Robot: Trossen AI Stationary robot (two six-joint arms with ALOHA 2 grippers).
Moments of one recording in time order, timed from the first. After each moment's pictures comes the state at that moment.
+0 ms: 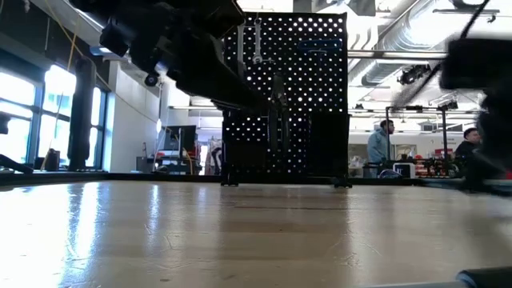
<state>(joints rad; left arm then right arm) -0.20 1.68 0.85 0.26 0.01 0.14 0.74 1.59 0.72 -0.53 0.57 1.35</state>
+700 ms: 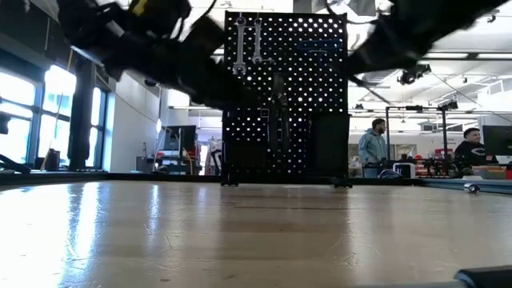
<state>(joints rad) -0.04 1.60 0.63 0.66 -0.16 0.08 0.50 1.36 0.72 -0.04 0.86 0.48</state>
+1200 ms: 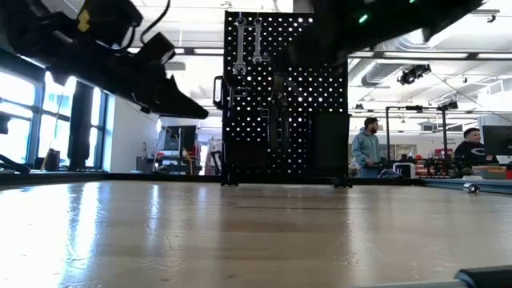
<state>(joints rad) -0.01 1.30 0.33 0.65 -0.34 0.03 0.14 1.49 0.75 0.51 0.48 0.05</state>
